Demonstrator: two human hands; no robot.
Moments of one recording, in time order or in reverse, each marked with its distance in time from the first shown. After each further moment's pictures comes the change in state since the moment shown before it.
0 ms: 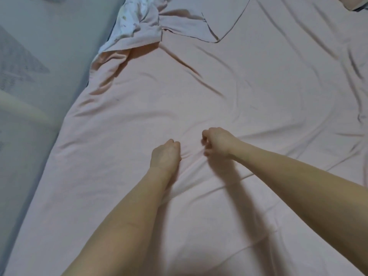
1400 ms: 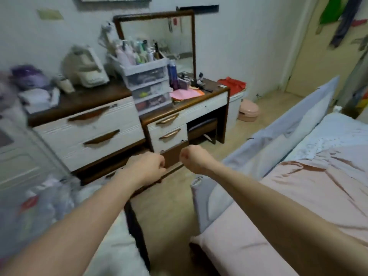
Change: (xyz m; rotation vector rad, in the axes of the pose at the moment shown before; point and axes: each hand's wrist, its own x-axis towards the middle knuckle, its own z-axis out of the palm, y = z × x) left_hand -0.701 -0.299 -0.326 -0.062 0.253 -0.613; right_hand -0.366 -0.688 -0.113 -0.022 0.218 -0.793
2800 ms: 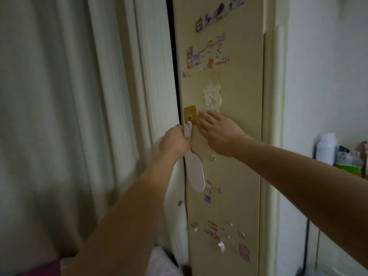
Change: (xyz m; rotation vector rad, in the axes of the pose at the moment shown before) left_hand -0.847 -0.752 -0.158 -0.072 1.068 -1.495; right_hand -0.123 -1.193 0.236 -0.791 0.894 -1.653
